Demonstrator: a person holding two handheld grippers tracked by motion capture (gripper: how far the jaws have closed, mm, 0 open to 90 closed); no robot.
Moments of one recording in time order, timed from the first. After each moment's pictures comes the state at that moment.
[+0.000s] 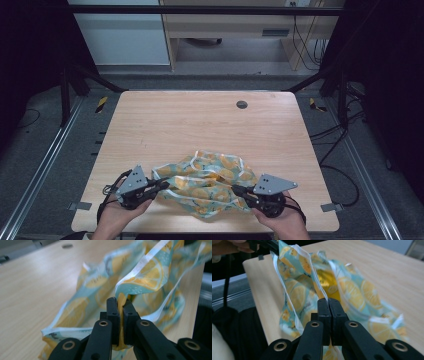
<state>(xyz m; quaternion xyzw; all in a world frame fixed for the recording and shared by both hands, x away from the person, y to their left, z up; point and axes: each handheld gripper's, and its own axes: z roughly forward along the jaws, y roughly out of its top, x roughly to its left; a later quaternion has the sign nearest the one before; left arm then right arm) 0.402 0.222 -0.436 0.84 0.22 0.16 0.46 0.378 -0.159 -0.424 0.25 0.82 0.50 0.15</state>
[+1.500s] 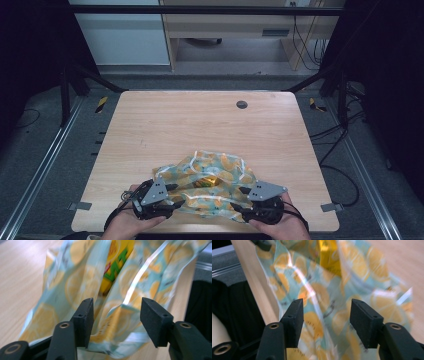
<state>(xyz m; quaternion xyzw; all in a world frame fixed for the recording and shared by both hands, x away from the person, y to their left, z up) 0.386 0.180 -0.435 0.88 0.19 0.16 0.41 0.371 -0.154 -0.432 0.26 0.86 0.41 0.16</state>
